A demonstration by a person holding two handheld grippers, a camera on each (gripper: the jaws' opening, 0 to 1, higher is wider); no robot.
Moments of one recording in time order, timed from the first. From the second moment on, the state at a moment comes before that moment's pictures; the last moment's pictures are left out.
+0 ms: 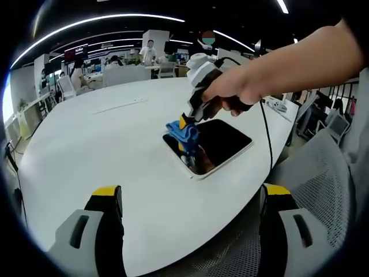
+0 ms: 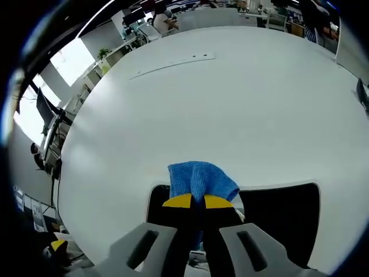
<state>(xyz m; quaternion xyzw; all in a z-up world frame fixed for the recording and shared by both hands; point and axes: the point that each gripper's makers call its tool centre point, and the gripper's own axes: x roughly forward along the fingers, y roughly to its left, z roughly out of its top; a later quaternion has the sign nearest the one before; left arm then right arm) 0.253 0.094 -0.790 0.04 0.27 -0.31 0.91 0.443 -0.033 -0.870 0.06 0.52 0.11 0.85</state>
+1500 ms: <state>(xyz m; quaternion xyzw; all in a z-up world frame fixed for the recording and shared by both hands) 0.247 0.085 -0.785 0.06 0.26 -0.31 0.91 0.332 -0.036 -0.866 0.10 0.50 0.09 0.86</state>
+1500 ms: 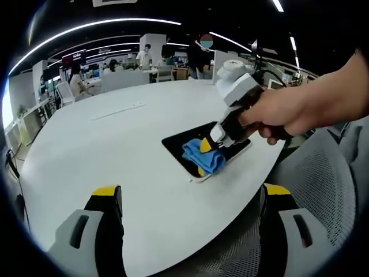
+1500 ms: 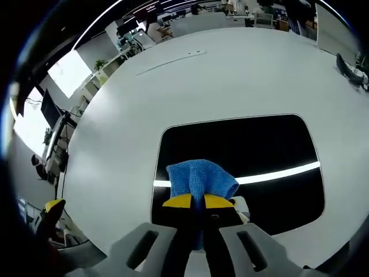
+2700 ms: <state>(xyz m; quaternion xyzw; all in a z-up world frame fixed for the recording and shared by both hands) 0.252 0.093 -0.788 0.06 0.26 -0.29 0.92 0.290 -0.030 -0.866 0.10 0.51 0.12 0.85</state>
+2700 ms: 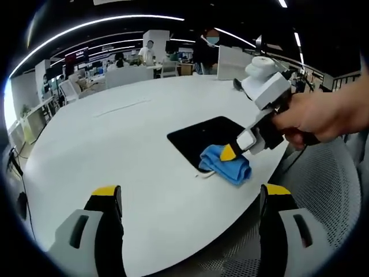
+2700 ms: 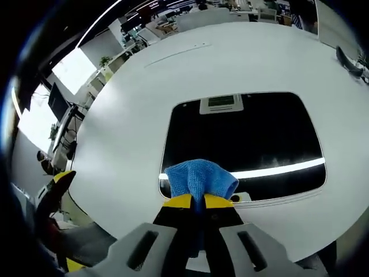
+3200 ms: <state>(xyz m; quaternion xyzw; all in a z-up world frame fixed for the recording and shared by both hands) 0.253 0.093 -0.786 0.06 0.26 -0.30 0.92 0.289 -0.034 -0.865 0.09 0.51 0.13 0.84</state>
